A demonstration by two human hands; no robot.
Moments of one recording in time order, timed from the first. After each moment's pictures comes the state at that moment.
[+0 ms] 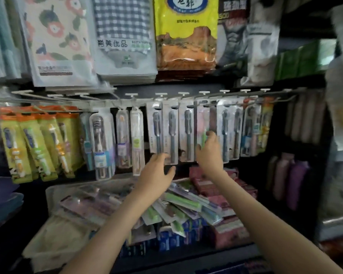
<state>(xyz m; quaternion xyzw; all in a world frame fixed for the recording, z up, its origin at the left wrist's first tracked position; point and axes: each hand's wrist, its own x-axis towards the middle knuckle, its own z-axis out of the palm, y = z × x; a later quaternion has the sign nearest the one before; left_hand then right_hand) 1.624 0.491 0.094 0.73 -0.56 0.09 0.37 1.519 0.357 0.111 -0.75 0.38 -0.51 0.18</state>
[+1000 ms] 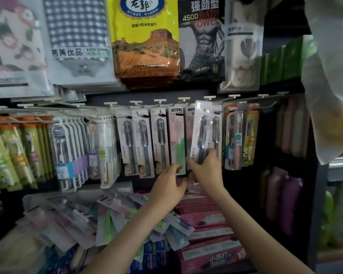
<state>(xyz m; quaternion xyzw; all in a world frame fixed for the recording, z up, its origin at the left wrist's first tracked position) 1.526 0.377 0.080 0.72 -0.56 0.10 0.39 1.441 0.278 0.096 -0.72 0.31 -0.53 0.32</state>
